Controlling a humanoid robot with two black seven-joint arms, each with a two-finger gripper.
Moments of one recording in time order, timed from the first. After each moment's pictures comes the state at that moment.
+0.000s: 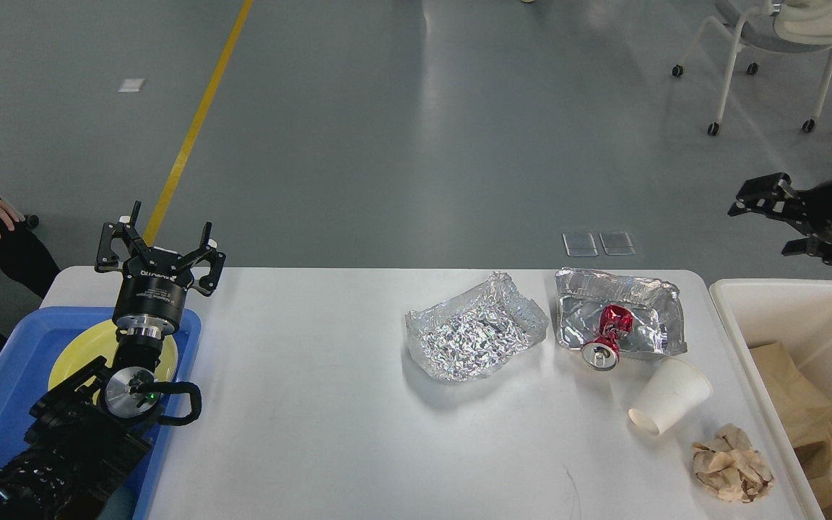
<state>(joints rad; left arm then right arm) -0.63 0.15 -0.87 -0.34 -0.22 -0.69 -0.49 1.45 -0.51 -1.36 0.43 0.20 0.75 0.22</state>
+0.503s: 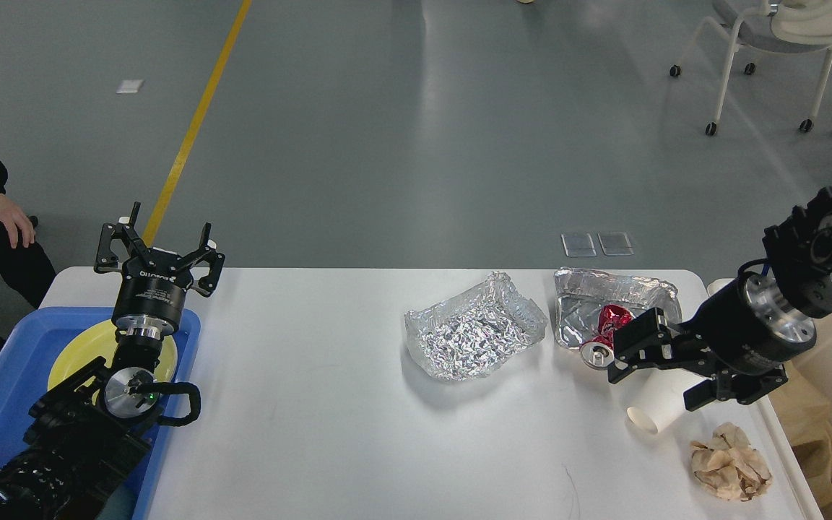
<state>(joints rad) -0.63 0.15 -0.87 -0.34 -0.21 -0.69 -0.49 2.13 -0.41 -1.43 1.71 -0.08 0.51 0.20</state>
